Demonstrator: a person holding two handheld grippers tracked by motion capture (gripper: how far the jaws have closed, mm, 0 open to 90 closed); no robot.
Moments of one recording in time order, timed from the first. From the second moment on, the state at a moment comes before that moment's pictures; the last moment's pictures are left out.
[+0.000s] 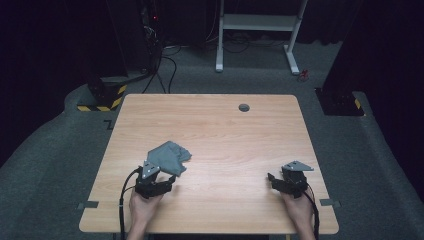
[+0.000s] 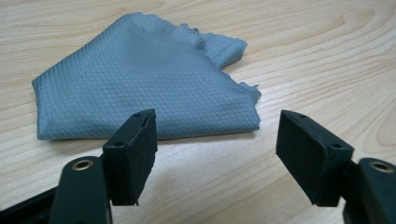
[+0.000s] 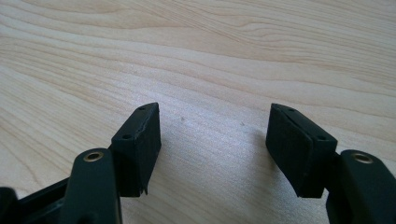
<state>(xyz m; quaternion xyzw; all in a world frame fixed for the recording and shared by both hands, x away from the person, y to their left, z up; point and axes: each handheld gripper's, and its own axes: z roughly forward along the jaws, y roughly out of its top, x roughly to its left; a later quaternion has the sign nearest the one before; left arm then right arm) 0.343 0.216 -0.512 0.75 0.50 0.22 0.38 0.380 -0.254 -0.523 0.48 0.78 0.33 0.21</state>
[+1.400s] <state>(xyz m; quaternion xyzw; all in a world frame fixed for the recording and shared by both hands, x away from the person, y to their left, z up) 0.411 0.221 -0.520 0.75 0.53 0.24 0.33 0.380 -0.254 -0.523 0.48 0.78 0.33 0.21</state>
